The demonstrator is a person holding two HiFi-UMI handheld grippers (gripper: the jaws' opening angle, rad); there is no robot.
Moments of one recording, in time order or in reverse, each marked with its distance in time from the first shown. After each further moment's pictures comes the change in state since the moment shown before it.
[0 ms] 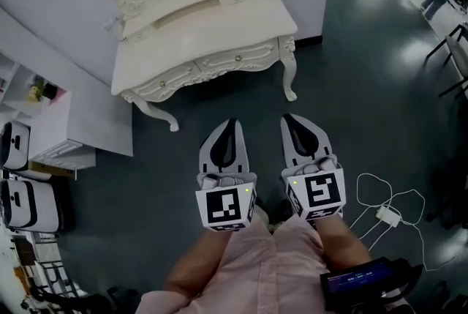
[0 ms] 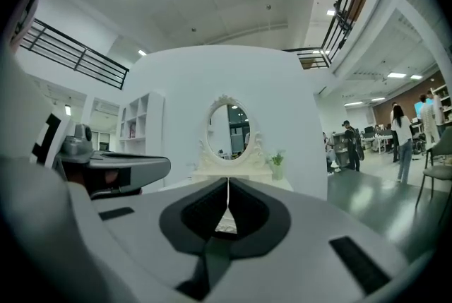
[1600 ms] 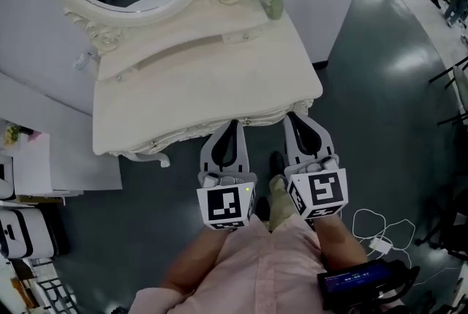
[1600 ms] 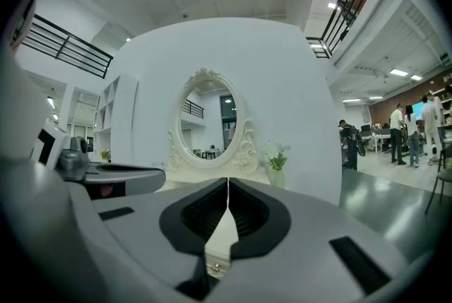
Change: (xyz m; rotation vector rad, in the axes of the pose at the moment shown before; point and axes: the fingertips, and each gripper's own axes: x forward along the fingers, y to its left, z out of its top) left arm 0.312 0.149 -0.040 -0.052 0.048 -0.056; right arm 0.330 -0.100 0.011 -0.004 0.040 -0.062
